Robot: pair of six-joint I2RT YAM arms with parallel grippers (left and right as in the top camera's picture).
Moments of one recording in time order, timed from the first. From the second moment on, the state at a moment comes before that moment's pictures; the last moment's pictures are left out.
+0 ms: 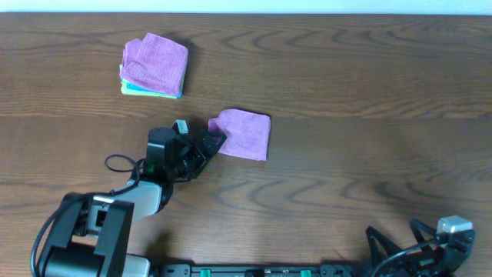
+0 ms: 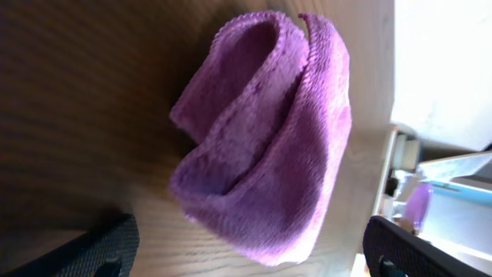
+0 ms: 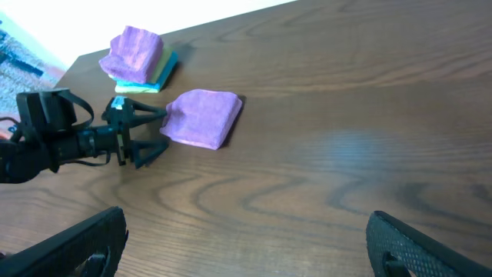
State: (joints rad) left arm -0.20 1.60 0.40 0.52 0.56 -1.09; right arm 0.56 0.17 1.02 -1.33 0.15 0.53
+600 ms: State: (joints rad) left arm -0.35 1.74 0.43 0.74 0.46 -1.22; right arm 0.56 0.17 1.02 -1.33 0.15 0.53
